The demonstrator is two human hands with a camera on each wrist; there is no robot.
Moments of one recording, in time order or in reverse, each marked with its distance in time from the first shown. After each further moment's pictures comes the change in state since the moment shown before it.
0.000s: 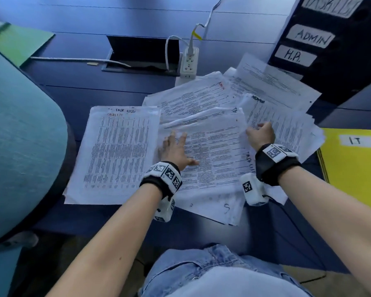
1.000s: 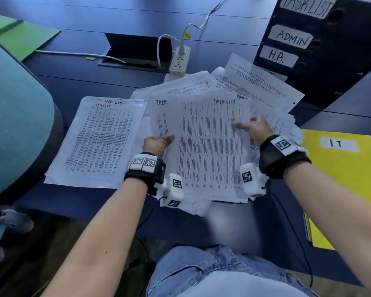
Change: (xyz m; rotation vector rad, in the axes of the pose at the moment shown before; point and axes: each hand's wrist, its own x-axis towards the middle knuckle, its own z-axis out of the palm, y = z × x) left_hand -0.010 0.023 0.014 -1.118 0.256 -0.422; right_hand 0.023 0.020 -0.060 0.141 -0.377 -0.100
